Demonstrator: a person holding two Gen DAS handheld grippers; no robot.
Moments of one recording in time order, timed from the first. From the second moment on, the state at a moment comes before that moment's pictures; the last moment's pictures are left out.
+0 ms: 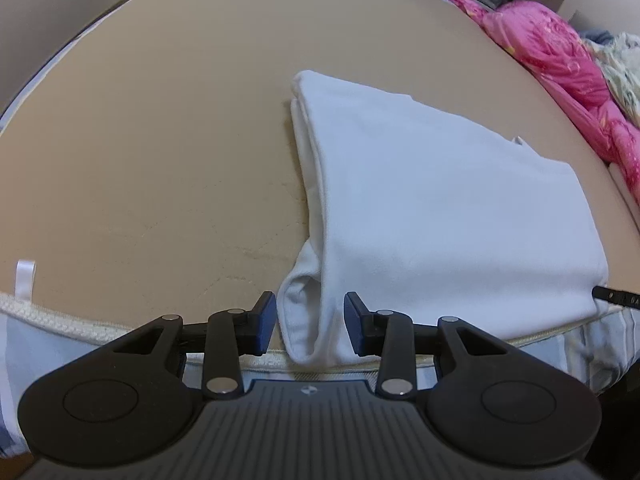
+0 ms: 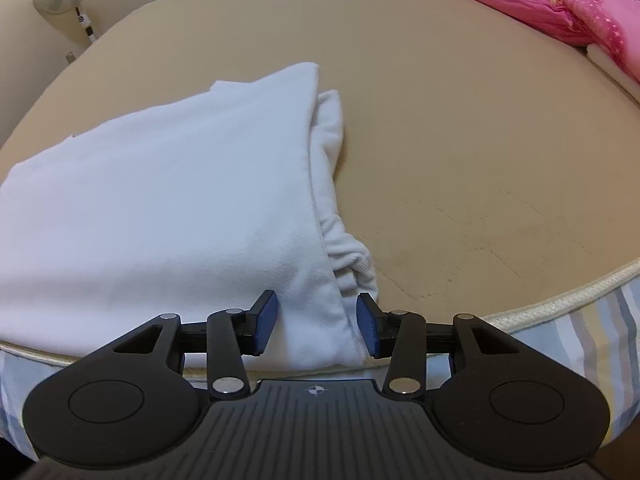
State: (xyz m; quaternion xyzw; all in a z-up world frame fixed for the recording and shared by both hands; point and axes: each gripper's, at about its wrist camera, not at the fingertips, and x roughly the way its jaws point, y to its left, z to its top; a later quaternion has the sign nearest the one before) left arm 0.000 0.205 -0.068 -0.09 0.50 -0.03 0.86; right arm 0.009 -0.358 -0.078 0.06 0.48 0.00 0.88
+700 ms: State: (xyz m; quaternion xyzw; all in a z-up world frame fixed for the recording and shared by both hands) left arm -0.003 0.216 -0.064 -0.11 0.50 0.00 0.86; right arm 0.024 -0.341 -0.080 0.01 0.47 -0.01 0.88
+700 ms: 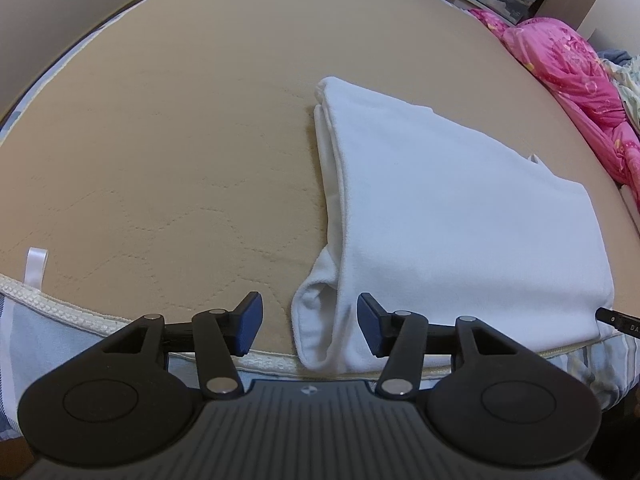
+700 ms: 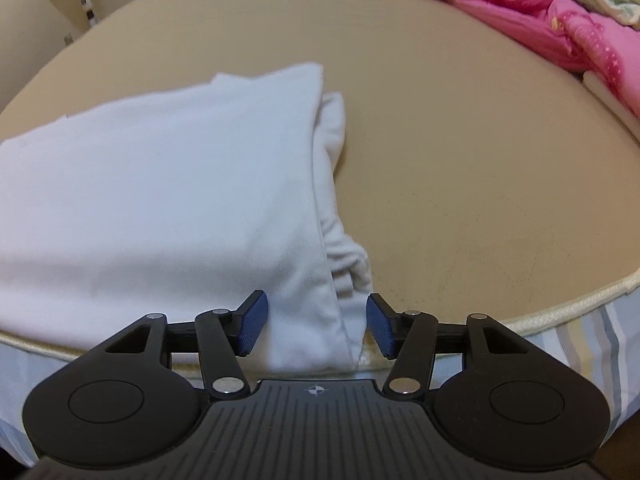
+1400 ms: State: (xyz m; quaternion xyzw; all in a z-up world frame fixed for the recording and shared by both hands) left arm -0.025 0.215 -0.056 -0.12 0.47 0.03 0.87; right arm 0.023 -0.340 -0.040 0.03 0.37 0.00 0.93
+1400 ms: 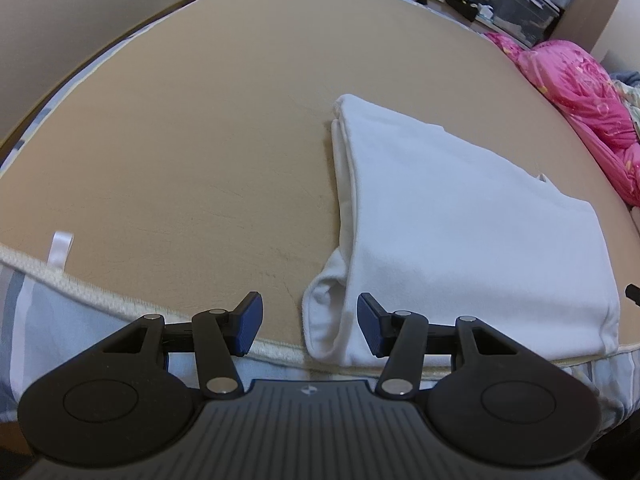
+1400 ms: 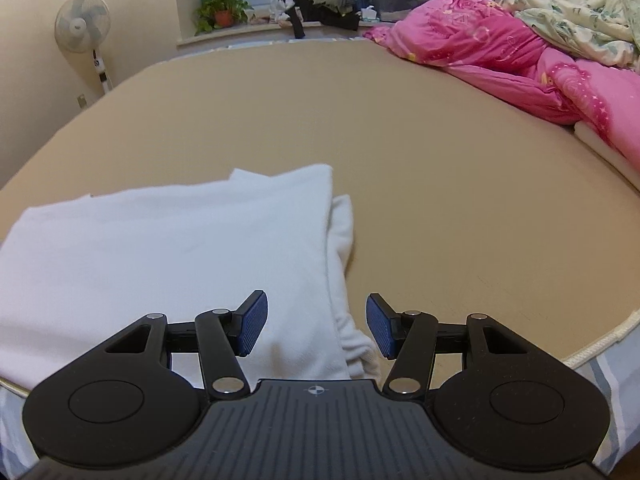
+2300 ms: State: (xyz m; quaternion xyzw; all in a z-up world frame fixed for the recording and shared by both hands) left arm -0.048 0.216 -0.091 -0.31 0.46 0.05 0.83; right arm 0.035 -0.333 -0.028 0.08 0.36 0.04 0.93
